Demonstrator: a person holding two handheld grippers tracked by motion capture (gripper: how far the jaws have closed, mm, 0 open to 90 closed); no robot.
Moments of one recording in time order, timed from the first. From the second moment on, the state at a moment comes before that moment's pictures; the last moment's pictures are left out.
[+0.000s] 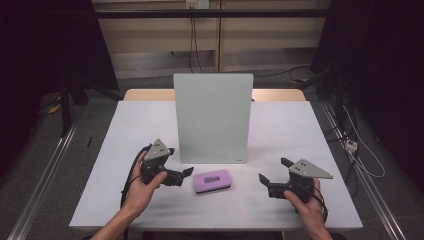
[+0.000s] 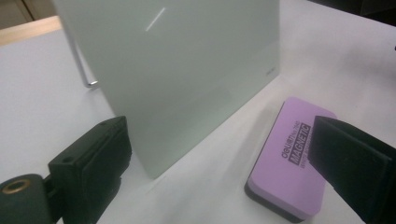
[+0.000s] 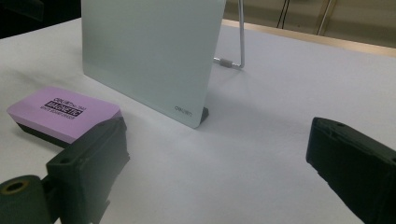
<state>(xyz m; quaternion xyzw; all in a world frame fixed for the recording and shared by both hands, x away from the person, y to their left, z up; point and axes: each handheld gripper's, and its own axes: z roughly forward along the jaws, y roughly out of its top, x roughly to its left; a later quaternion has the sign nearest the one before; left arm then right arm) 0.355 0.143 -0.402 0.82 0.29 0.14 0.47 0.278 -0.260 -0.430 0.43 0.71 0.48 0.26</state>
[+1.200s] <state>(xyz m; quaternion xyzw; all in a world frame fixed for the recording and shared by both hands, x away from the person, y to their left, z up) 0.322 0.201 -0.422 0.77 0.35 0.19 0.49 0.277 -0.261 -0.431 0.44 0.72 0.48 0.26</state>
